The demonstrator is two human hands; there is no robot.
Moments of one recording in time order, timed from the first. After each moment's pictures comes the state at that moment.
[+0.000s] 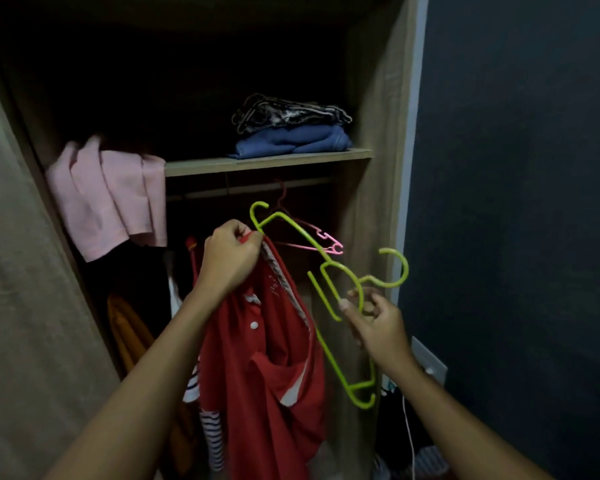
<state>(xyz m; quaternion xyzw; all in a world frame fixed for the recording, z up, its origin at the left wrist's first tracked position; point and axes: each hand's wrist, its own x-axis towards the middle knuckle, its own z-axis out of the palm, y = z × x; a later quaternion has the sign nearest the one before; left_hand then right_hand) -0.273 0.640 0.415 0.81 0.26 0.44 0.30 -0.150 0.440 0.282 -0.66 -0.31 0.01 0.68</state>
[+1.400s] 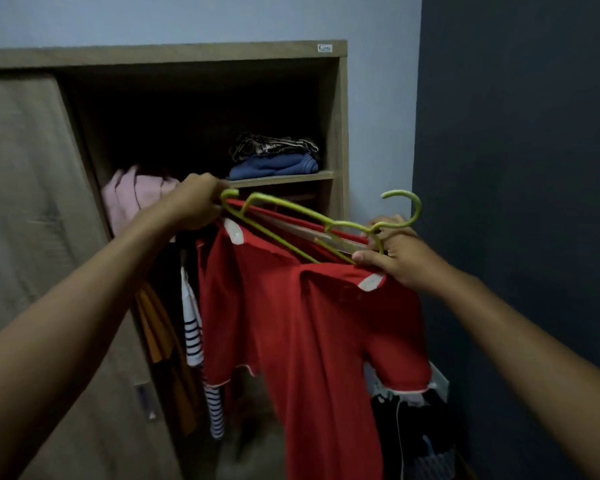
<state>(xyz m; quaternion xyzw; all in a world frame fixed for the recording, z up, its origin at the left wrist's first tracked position) -0.334 0.509 0.543 0.93 0.26 0.26 -0.07 -0.092 0.259 0.430 -0.73 -0.59 -0.13 0.33</state>
